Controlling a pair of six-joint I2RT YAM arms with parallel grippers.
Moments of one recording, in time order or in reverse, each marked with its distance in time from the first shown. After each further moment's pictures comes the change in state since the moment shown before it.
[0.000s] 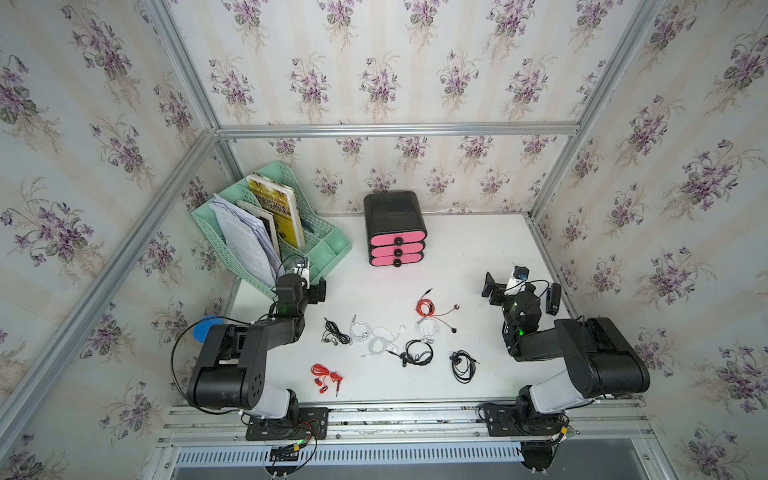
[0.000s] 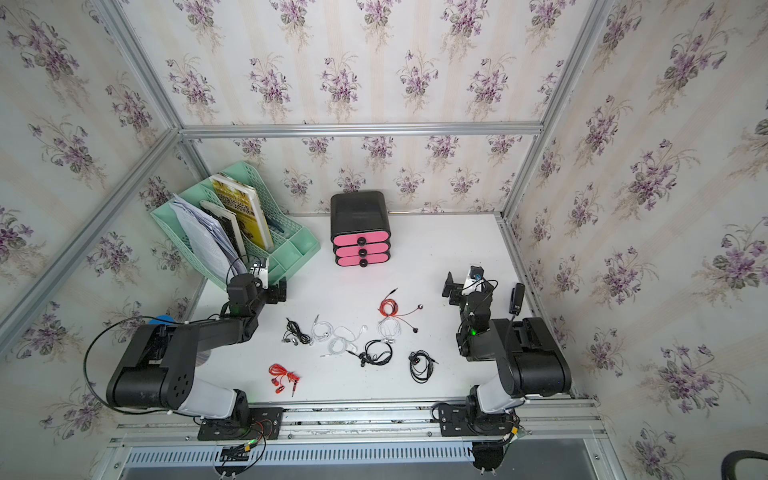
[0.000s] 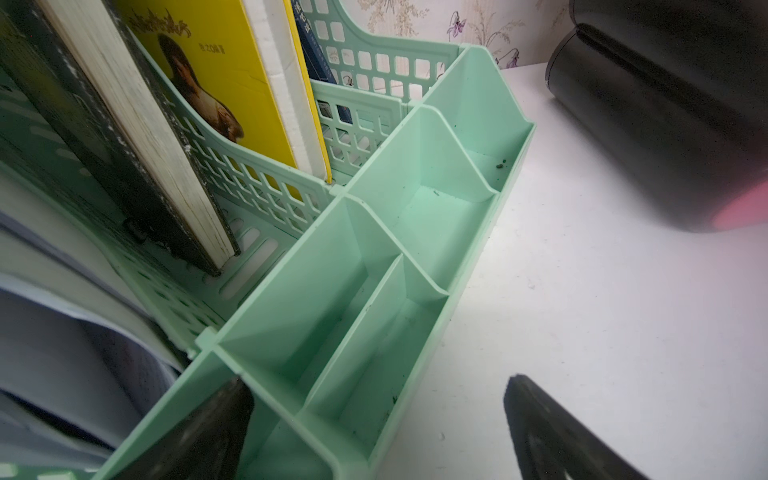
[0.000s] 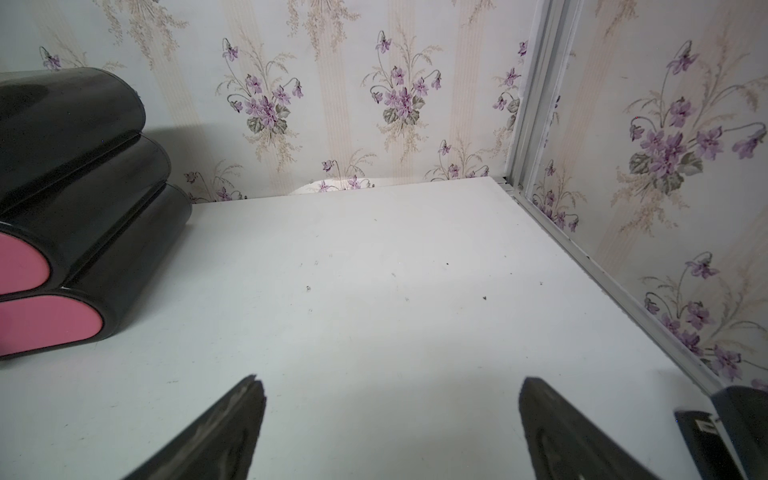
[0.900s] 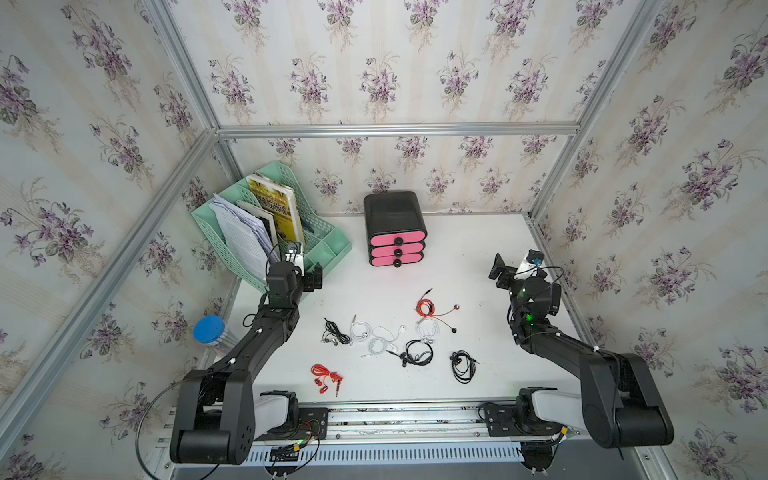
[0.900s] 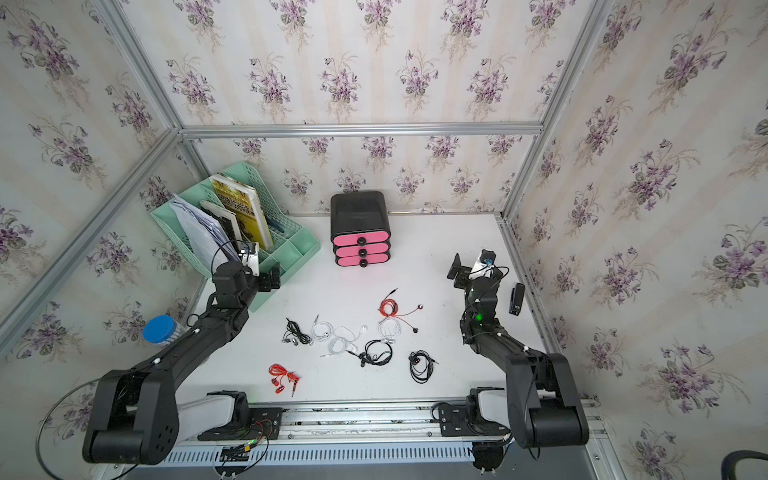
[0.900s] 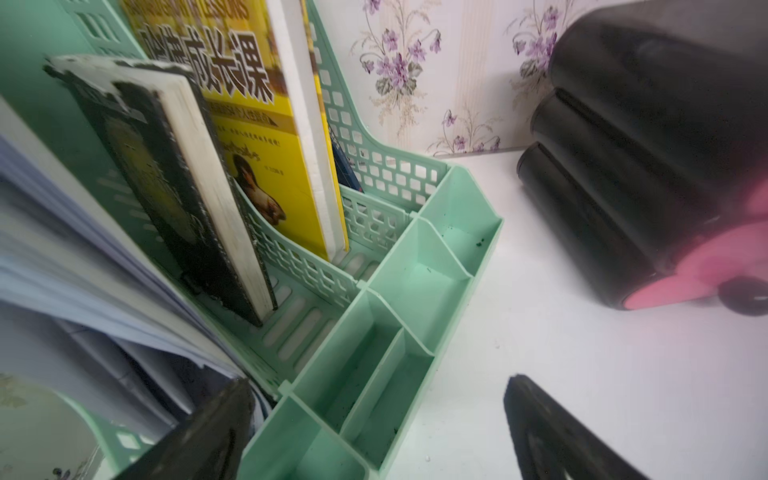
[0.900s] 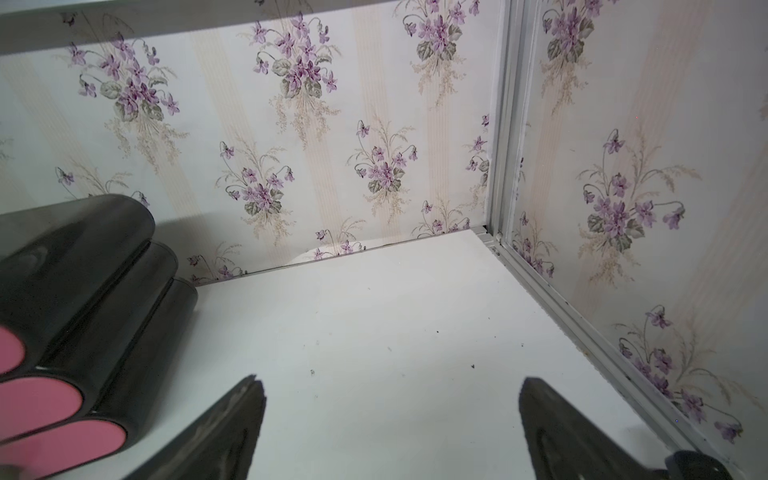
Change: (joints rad) left arm -0.009 -0.298 0.157 -0.363 -0.020 -0.055; right arm -0.001 -0.291 0.193 -0.411 0.055 0.102
